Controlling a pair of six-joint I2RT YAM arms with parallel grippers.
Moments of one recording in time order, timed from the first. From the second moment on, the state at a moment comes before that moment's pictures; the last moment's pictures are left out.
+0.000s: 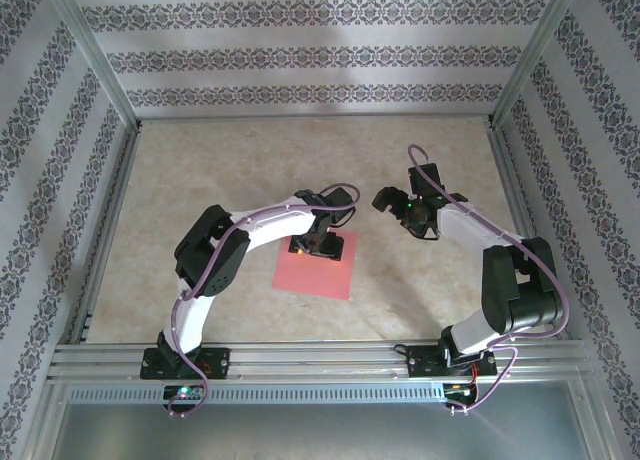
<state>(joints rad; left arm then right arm) -0.78 2.08 1.53 -0.92 -0.03 -0.63 0.19 1.53 0.91 -0.38 -0.19 0.77</state>
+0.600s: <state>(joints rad) -0.78 2.10 1.53 -0.92 -0.03 -0.64 0.19 1.53 0.89 -0.37 -0.21 0.79</state>
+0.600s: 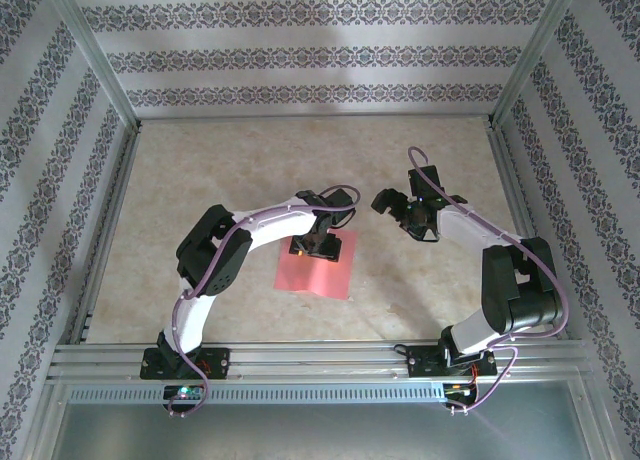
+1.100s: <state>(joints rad) -0.75 1.92 1.36 -0.77 0.10 -0.63 0.19 1.53 0.89 -0.36 -0.22 0.79</state>
